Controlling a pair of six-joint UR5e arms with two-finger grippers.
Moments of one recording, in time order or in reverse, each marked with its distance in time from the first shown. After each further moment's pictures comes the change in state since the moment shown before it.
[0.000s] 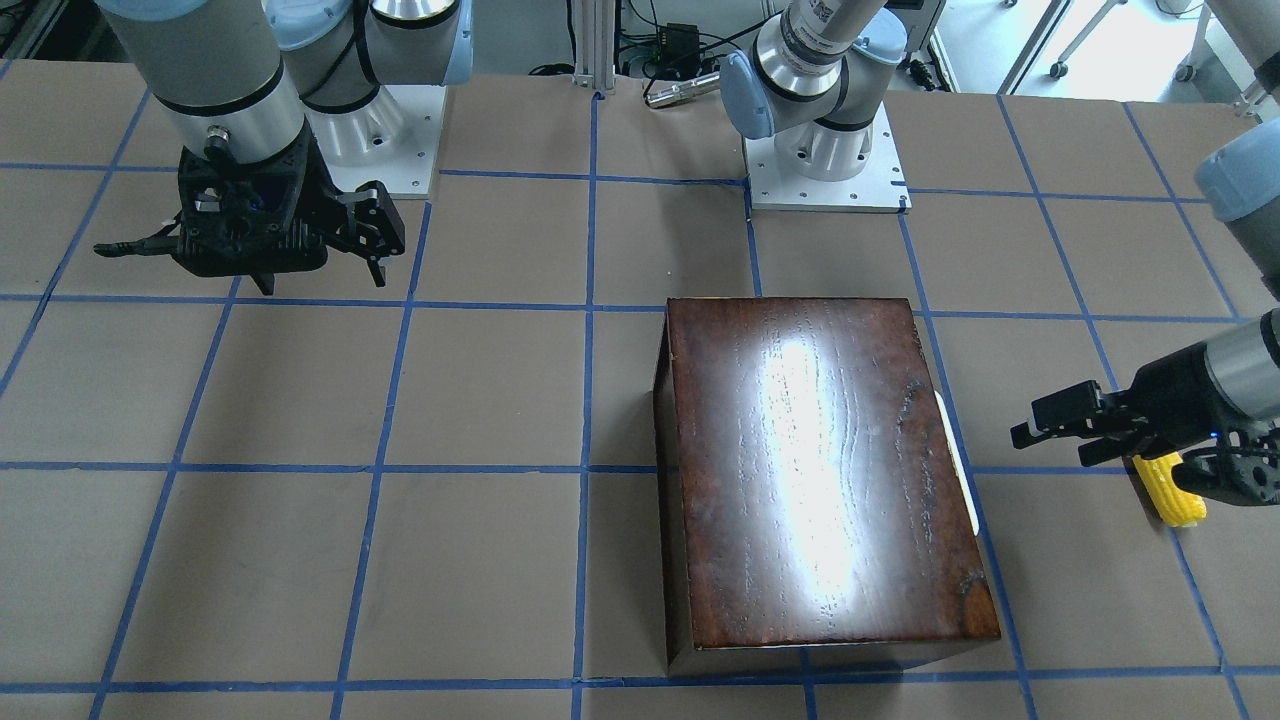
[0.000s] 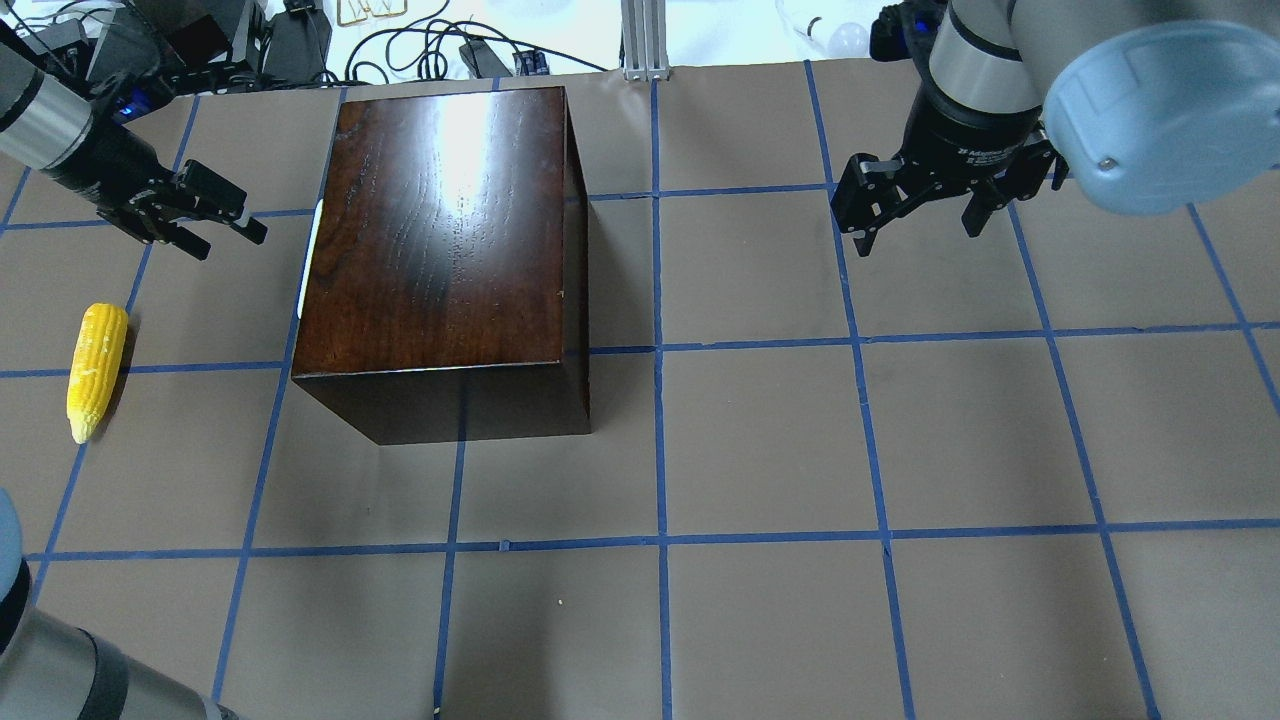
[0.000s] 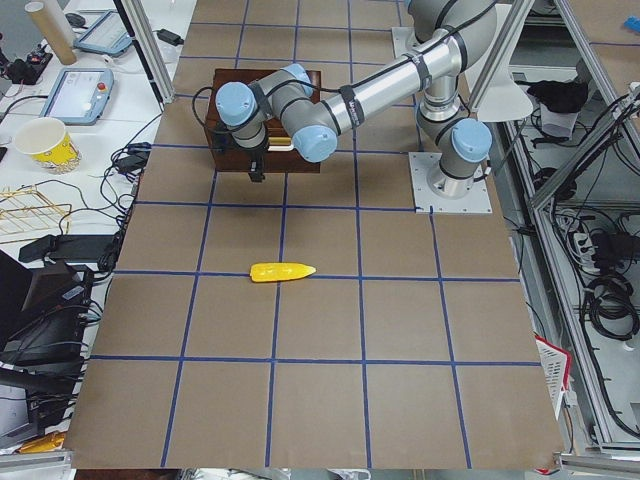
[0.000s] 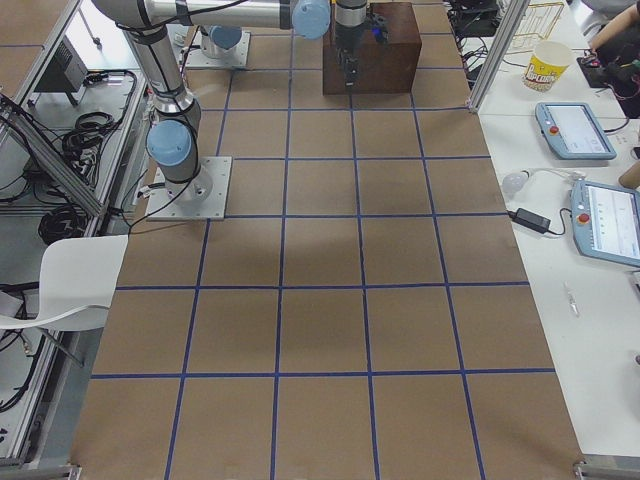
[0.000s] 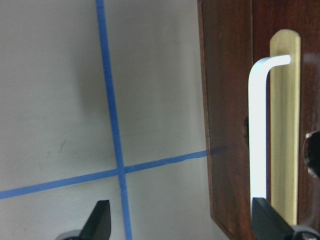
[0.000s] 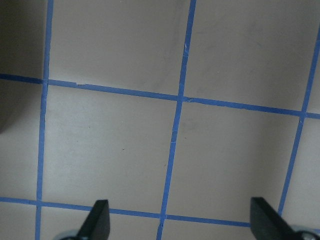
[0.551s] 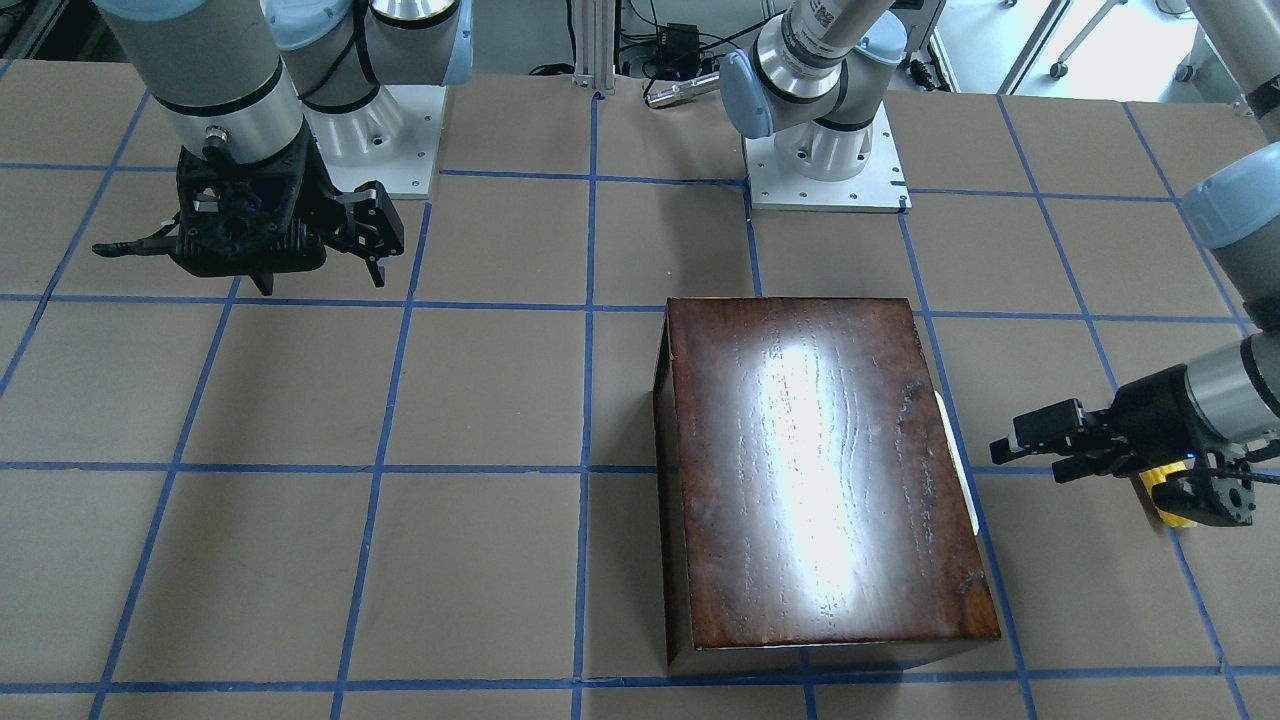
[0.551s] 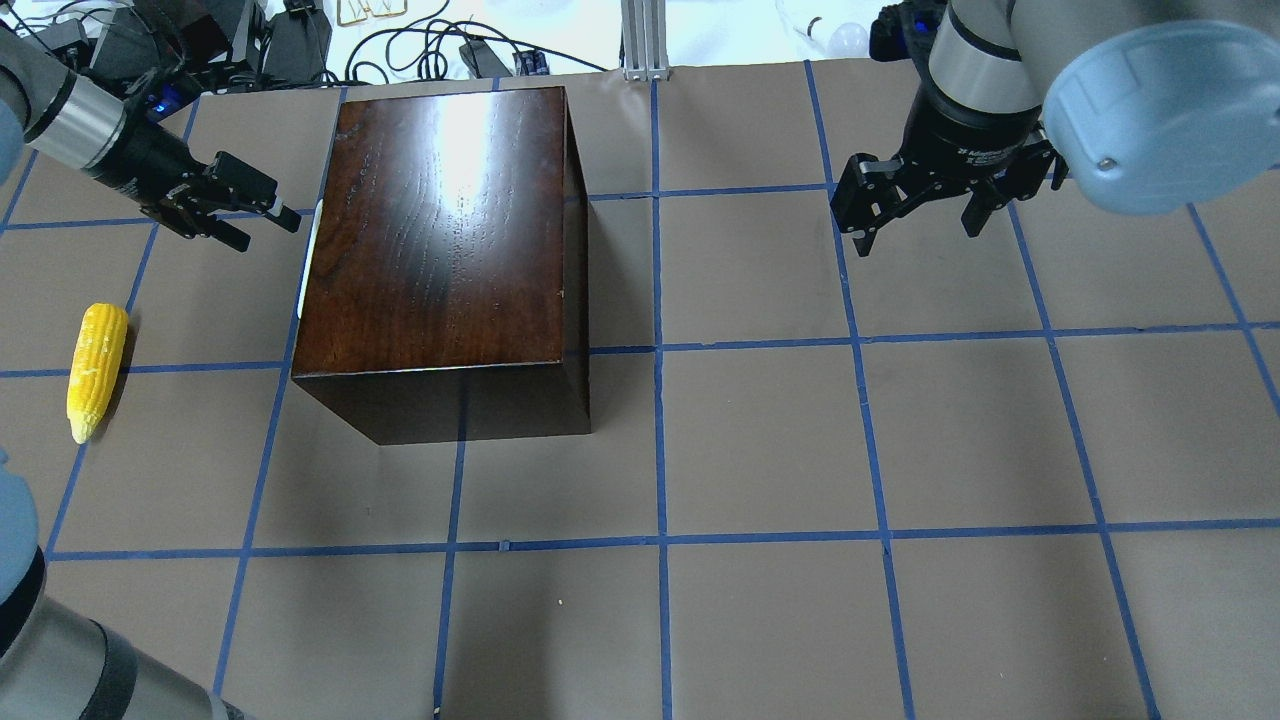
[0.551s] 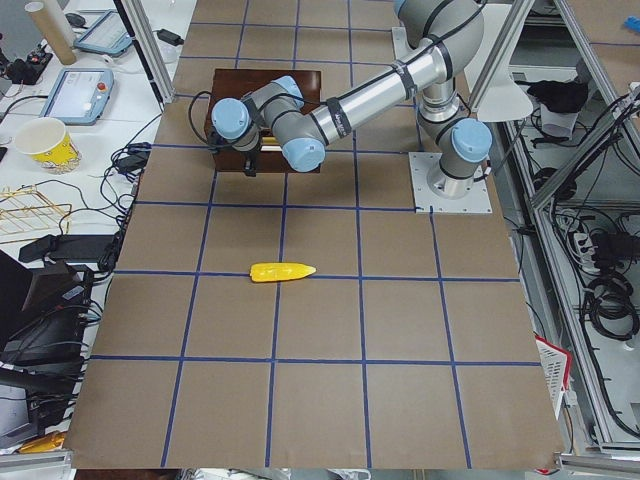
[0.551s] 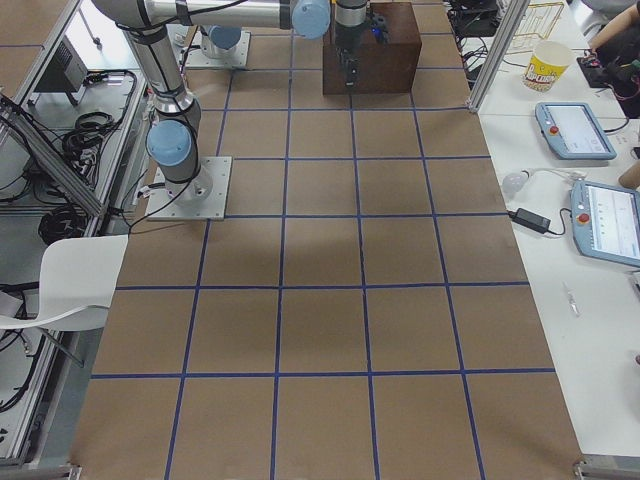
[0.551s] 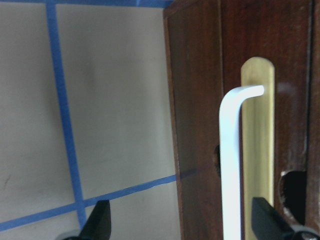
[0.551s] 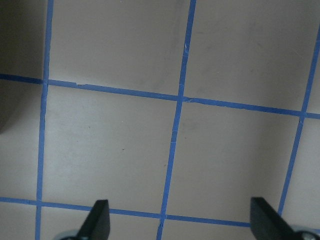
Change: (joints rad) left arm -0.027 -0.025 -0.001 0.013 -0.101 0.003; right arm 0.002 0.000 0.000 0.000 0.000 0.000
